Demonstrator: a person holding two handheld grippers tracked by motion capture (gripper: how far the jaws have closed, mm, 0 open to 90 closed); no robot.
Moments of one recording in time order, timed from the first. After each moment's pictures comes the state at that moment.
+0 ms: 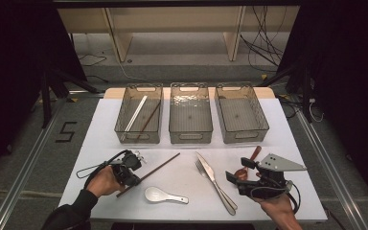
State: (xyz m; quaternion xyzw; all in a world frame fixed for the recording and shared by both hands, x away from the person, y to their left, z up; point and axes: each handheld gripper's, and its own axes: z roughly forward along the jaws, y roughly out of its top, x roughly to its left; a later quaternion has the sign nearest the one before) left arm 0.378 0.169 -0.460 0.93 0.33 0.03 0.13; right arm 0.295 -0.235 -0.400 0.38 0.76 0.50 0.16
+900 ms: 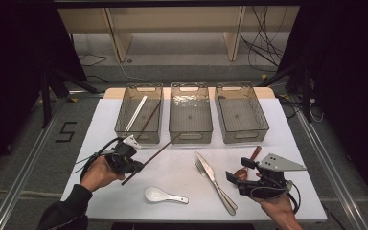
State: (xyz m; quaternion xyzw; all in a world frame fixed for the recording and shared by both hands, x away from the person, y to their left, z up) left arm 0.385 0.177 -0.416 0.90 0.34 0.05 0.25; right arm 0.296 -0.235 -0.400 0.38 0.76 0.50 0.16
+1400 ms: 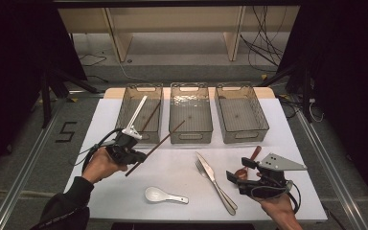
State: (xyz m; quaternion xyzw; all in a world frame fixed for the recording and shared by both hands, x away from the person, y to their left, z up) left arm 0.401 0.174 -0.396 0.90 0.34 0.06 0.28; right arm 0.297 -0.236 -0.401 0.38 0.76 0.50 0.16
